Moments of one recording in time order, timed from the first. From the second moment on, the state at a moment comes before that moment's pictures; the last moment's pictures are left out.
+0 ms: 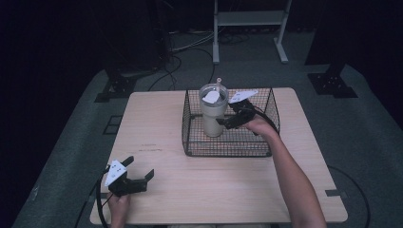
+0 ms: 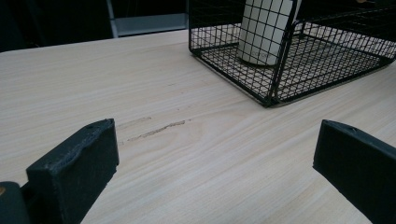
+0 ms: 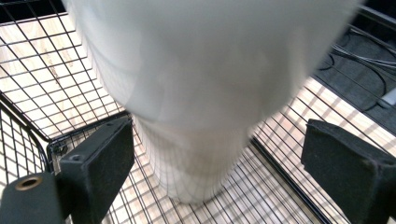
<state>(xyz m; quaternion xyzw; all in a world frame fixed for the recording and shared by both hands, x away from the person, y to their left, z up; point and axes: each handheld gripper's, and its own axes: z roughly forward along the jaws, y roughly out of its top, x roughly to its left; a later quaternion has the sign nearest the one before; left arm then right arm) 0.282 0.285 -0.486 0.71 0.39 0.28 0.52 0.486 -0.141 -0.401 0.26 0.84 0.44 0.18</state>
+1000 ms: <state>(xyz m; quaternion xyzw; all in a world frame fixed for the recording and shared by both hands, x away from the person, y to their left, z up) 0.282 0.283 -0.486 0.71 0.38 0.28 0.52 0.453 -0.183 -0.353 0.28 0.82 0.46 0.19</state>
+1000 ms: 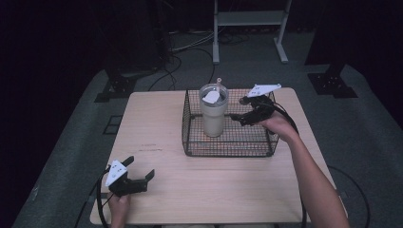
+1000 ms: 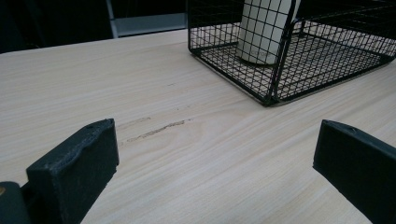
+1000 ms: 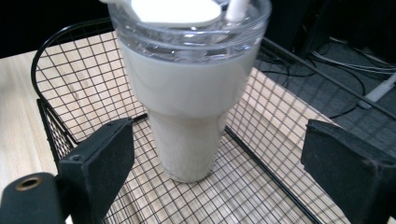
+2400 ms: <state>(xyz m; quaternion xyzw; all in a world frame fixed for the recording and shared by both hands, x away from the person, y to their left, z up) 0.282 0.283 -0.486 0.71 0.38 0.29 0.52 0.386 -0.224 -0.344 0.25 0.82 0.47 0.20</state>
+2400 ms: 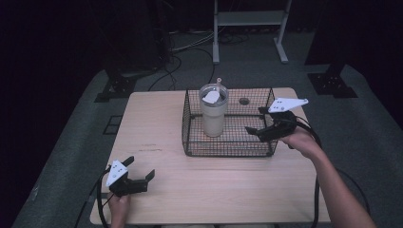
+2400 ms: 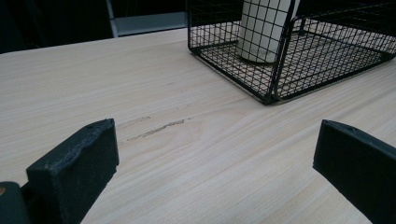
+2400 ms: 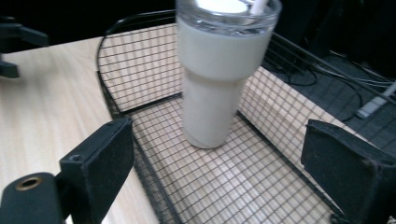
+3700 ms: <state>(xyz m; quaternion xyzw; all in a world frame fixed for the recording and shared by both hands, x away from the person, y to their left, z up) 0.281 0.283 -0.486 0.71 0.38 0.28 0.52 0.323 -0.236 -0.402 0.23 0.82 0.49 0.17</state>
